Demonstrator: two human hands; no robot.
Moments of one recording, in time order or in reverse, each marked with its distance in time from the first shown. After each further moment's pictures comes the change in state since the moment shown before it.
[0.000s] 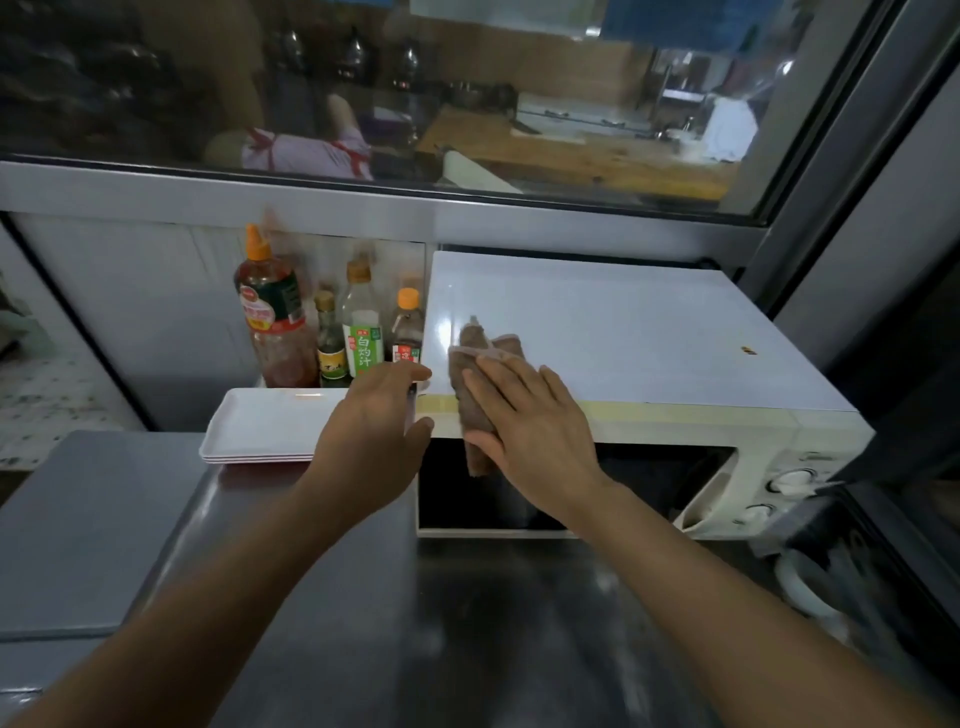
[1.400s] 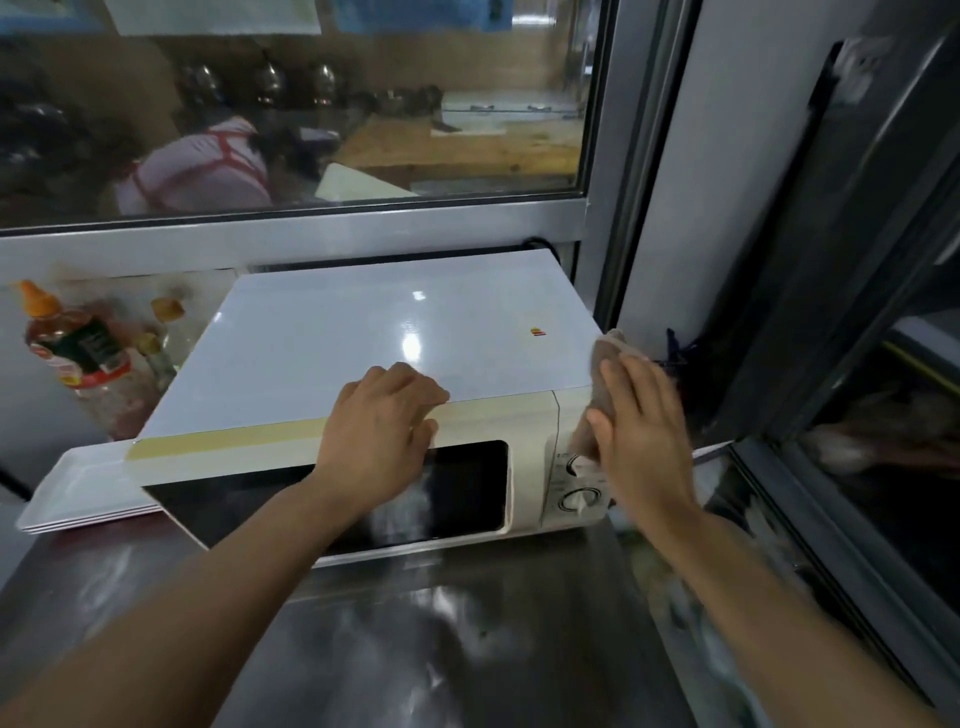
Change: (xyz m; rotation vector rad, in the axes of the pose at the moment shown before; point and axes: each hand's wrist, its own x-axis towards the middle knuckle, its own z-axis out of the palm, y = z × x) left_hand 0.053 0.172 0.144 0.239 -0.121 0.245; right_hand -0.167 0.253 0.002 -0.006 0.294 0.442
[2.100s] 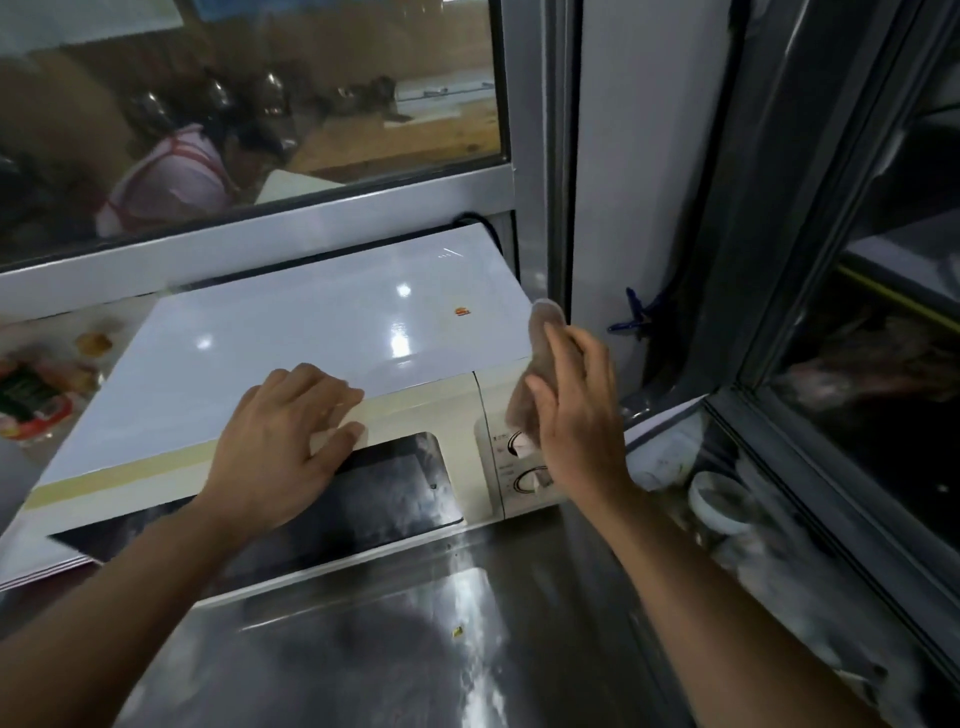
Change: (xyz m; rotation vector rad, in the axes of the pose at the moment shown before) left_hand 0.002 -0.004 0.001 0.122 0.015 0.127; right_hand -0.005 0.004 0.014 0.526 0.088 0.283
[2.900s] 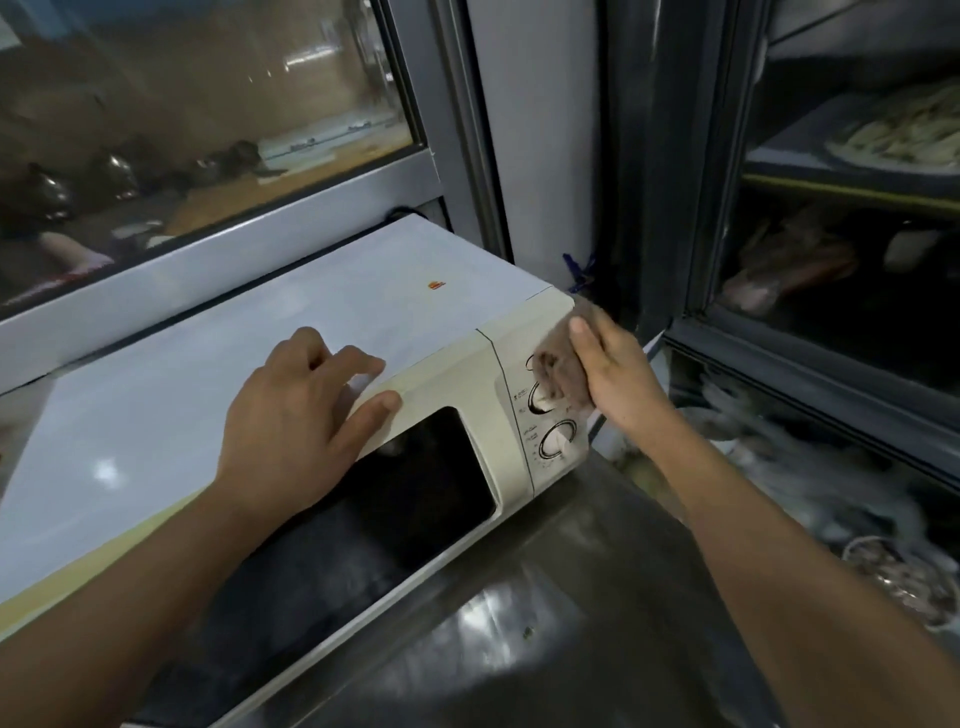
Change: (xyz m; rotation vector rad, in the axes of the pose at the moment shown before) left_hand 0.029 -0.025 0.018 -0.035 0.106 0.293; right_hand -0.022 0.024 0.014 0.474 -0.024 0.415
